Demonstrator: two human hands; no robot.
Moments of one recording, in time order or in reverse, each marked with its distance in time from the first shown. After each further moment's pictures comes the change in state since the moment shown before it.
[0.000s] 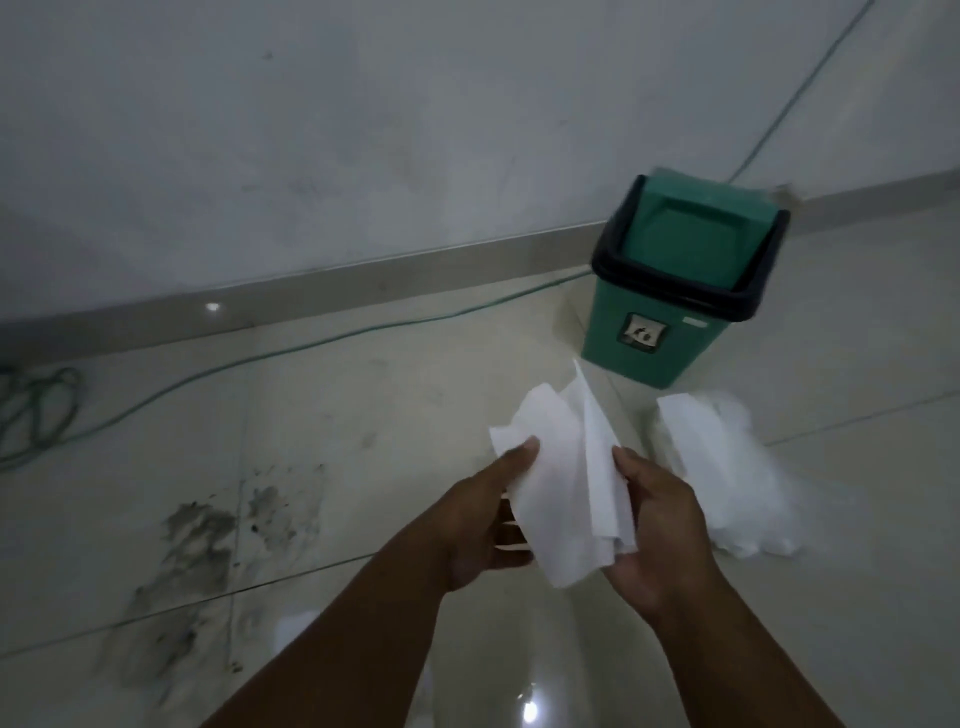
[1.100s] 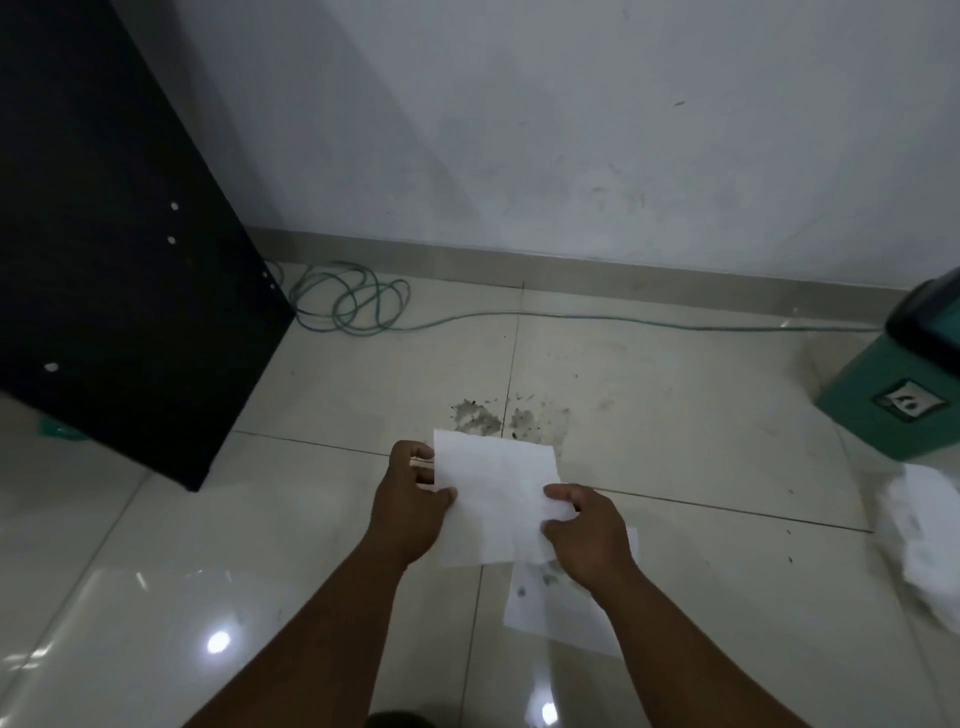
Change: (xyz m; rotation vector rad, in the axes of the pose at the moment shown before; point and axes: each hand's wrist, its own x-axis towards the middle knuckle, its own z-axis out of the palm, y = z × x) left_hand -0.247 -0.132 -0.264 0.199 0.929 0.415; right_hand -0.089 0.233 0.175 -1.311 -0.229 -0.186
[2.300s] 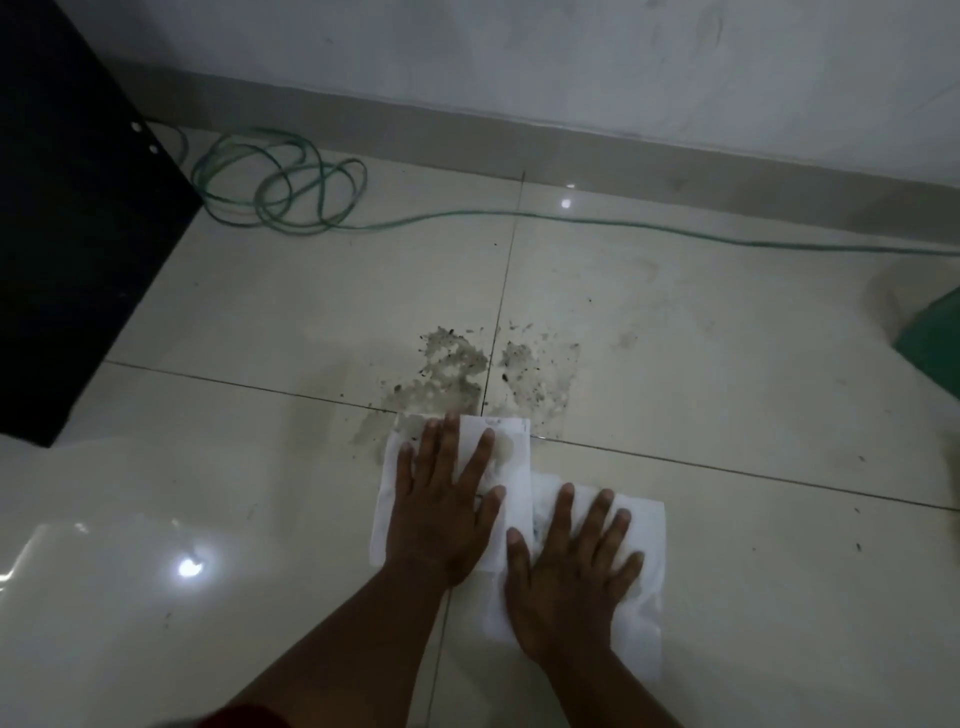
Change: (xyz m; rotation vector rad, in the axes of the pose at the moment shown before) left_hand 0.074 -0.151 0.132 0.963 -0.059 0.492; right_hand 0.036 0.127 0.103 -0.827 0.122 0.084
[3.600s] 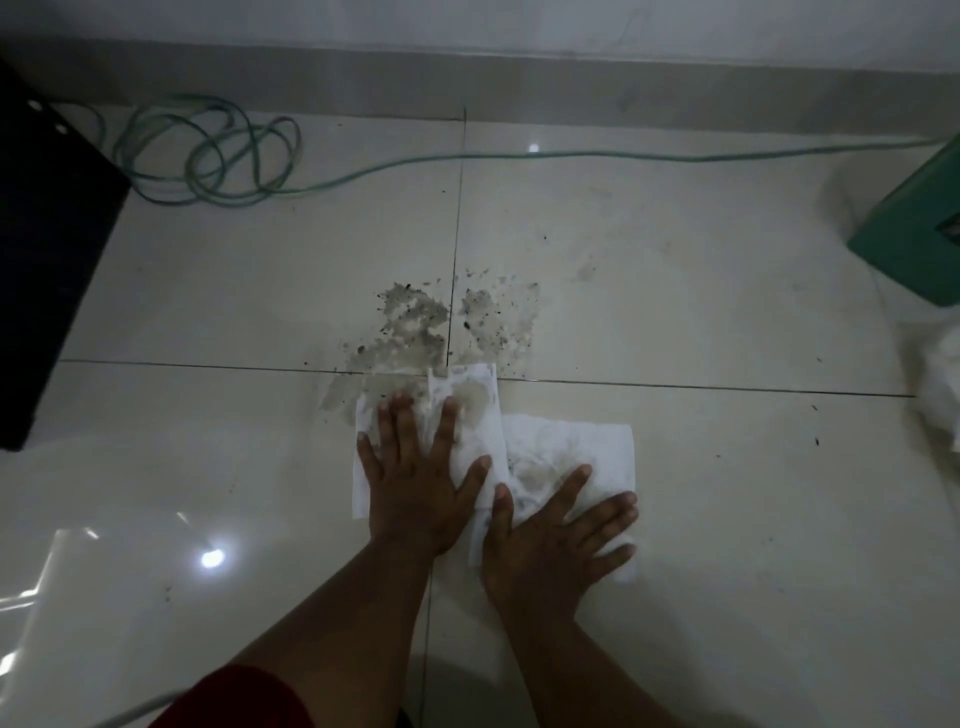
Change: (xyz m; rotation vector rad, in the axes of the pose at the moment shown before) left_hand -0.028 0.016 -0.002 -0.025 -0.080 -0.131; right_hand -0.030 -0.007 0.034 0.206 0.189 0.389
